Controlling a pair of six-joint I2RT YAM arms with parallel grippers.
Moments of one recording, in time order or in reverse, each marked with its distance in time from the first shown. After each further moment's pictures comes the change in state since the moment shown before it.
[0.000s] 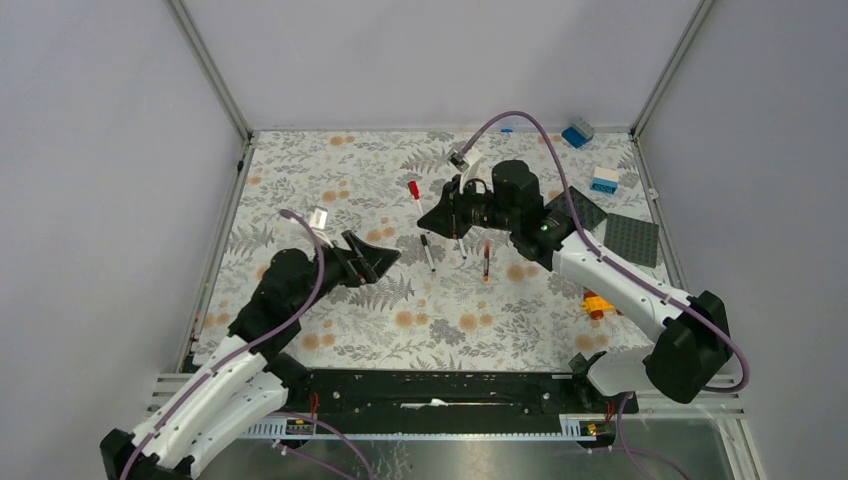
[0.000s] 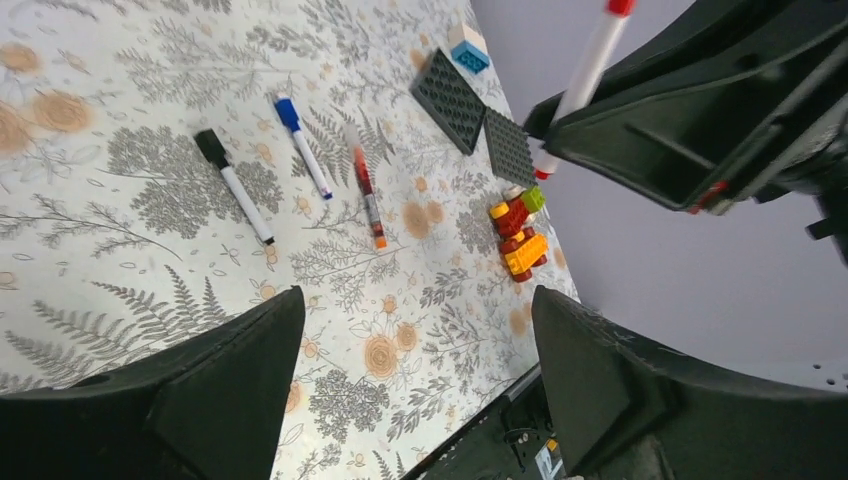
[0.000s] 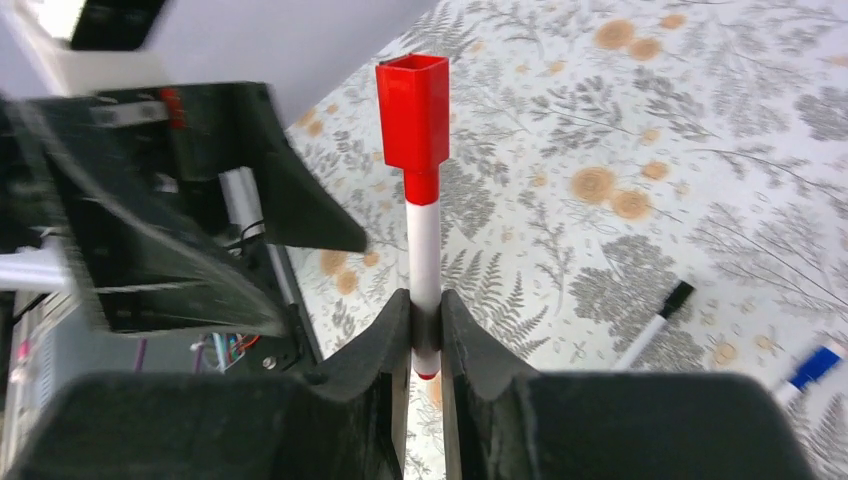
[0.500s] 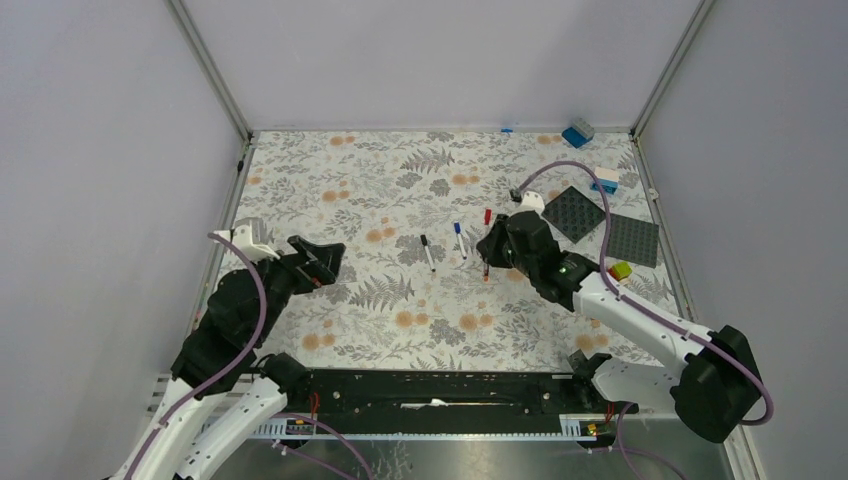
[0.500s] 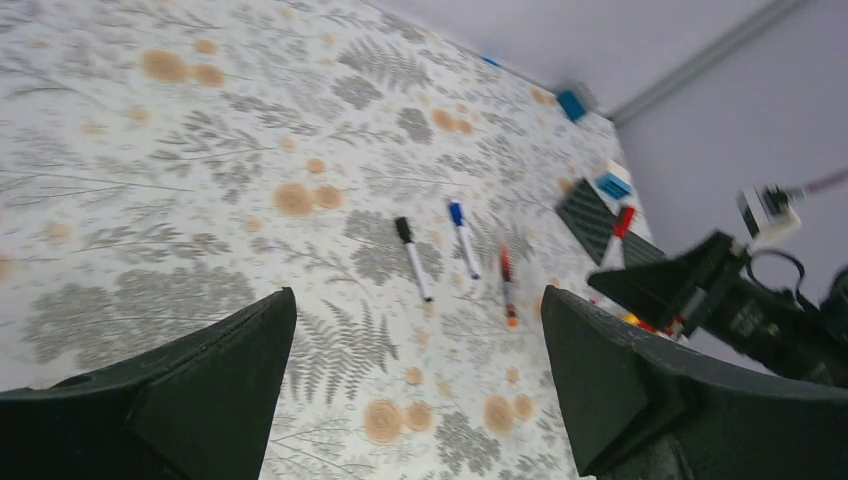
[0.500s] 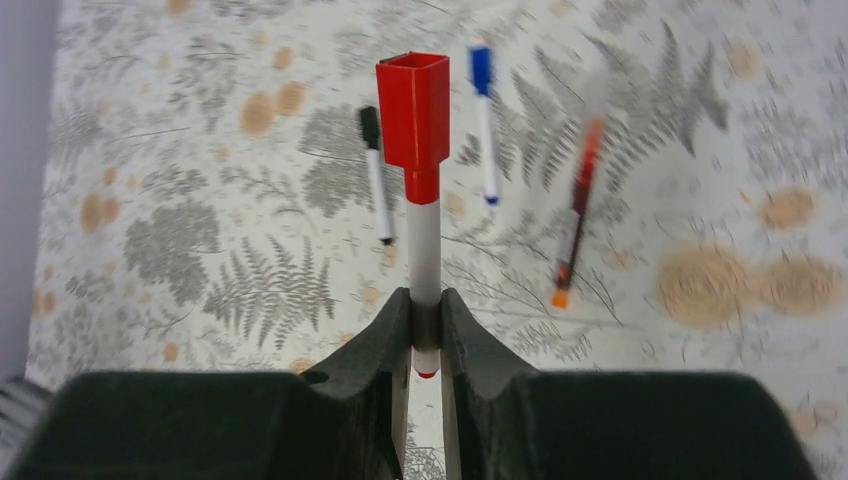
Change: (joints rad) left arm 0.000 -0.245 0.257 -0.502 -0.390 0.159; right arm 0.000 -0.239 -0.349 -0.126 0.679 0.317
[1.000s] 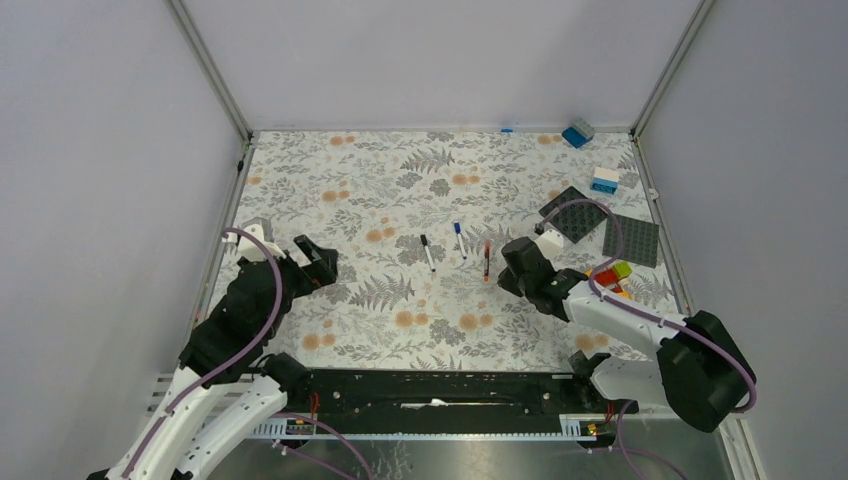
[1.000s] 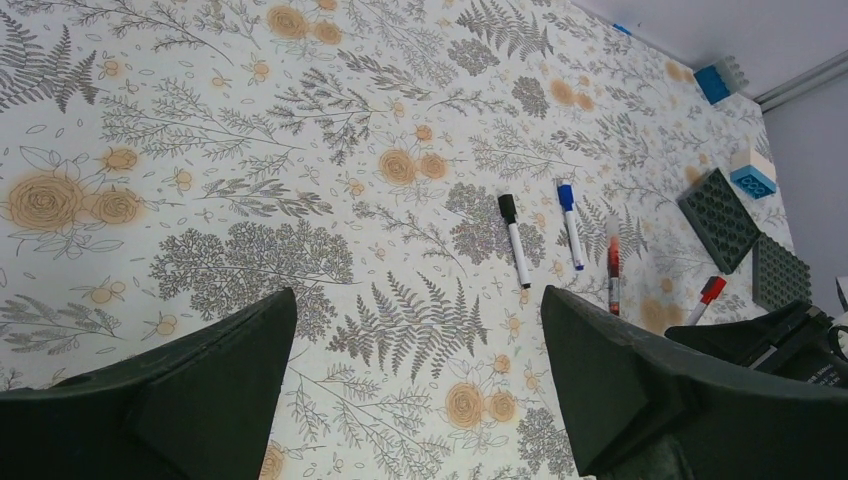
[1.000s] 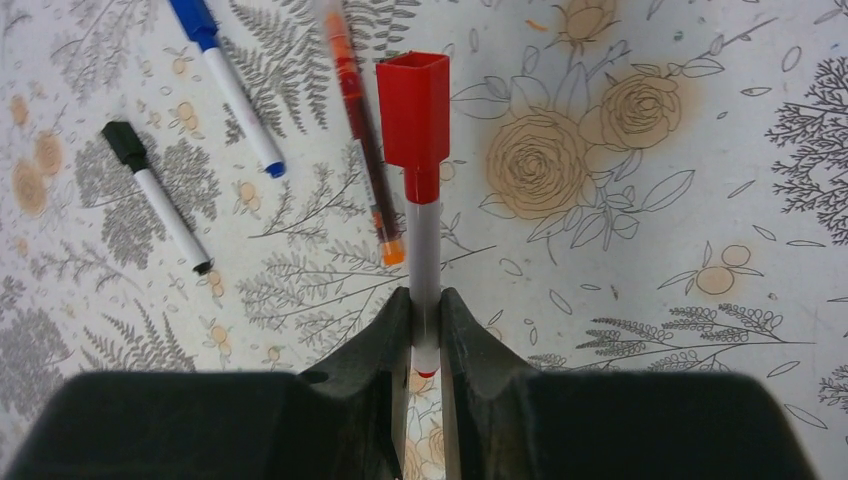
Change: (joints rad) left arm 0.000 0.049 0.003 -0.148 -0.188 0.013; right arm -0.014 0.040 -0.221 -0.073 0.212 0.374
